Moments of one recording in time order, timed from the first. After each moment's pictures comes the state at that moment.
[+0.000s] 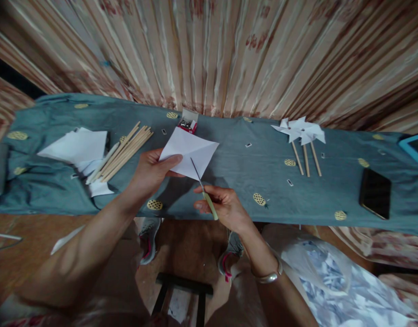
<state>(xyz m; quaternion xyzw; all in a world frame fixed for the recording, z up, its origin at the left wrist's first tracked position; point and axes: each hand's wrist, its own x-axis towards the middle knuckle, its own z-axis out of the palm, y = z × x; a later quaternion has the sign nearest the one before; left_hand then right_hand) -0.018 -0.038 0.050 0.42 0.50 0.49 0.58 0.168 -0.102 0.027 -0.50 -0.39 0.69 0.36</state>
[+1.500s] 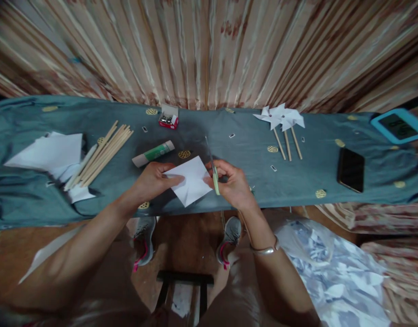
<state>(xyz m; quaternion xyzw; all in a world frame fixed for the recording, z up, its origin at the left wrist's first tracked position) -0.007 -0.042 0.024 0.60 0.49 0.27 0.57 0.209 -0.085 0.024 -0.54 -0.52 0.47 0.47</state>
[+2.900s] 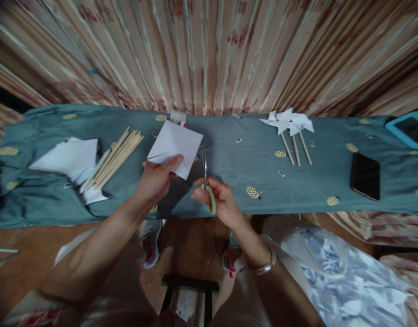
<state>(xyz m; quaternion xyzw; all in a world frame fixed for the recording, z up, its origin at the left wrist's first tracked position) 0.010 -0.039 0.033 0.37 0.49 0.52 0.59 0.168 -0.107 0.019 -0.48 -0.43 0.62 0.44</state>
